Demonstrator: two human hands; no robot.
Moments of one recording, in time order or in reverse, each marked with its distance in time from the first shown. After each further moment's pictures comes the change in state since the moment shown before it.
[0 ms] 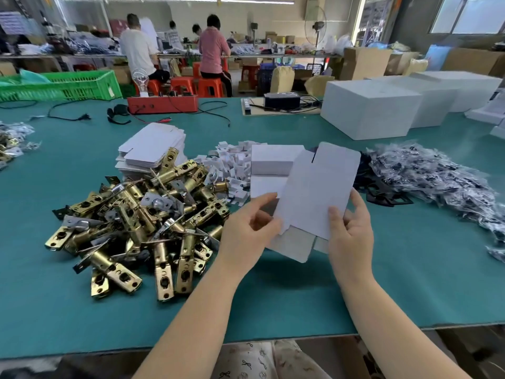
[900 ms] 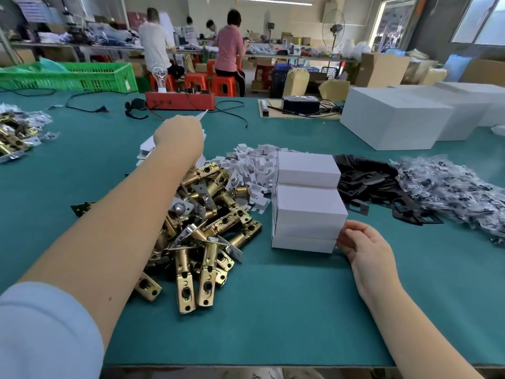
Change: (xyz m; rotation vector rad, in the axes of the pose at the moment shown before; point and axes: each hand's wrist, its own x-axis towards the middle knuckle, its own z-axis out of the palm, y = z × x) left_hand 0.153 0.048 -0.145 1.471 0.197 -0.229; right_hand 0.020 0.019 0.010 0.227 -0.046 0.469
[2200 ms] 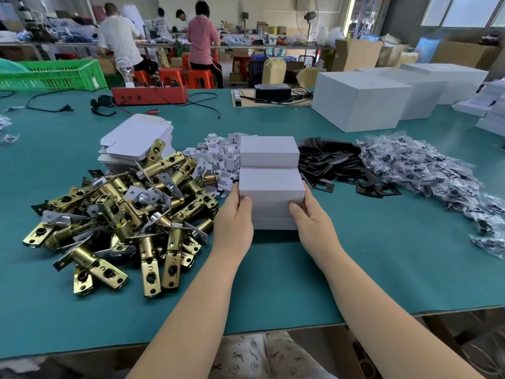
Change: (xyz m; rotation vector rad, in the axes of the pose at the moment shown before) left_hand -0.173 0.110 0.079 -1.462 -0.144 0.021; right_hand -0.012 -0.006 0.011 -0.480 -0.274 -0.204
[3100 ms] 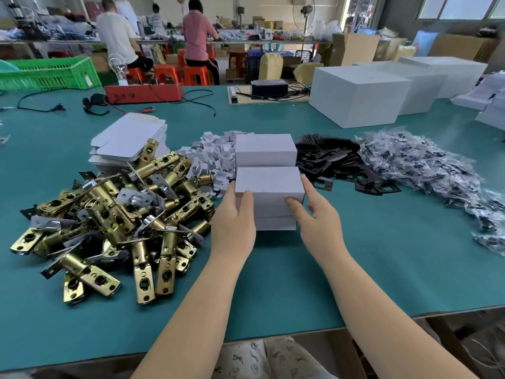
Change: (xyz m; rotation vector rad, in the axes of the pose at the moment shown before) left_hand 0.000 0.005 0.005 0.106 0.042 -0.044; right_hand 0.002 0.003 -0.004 -0.034 0.119 -0.094
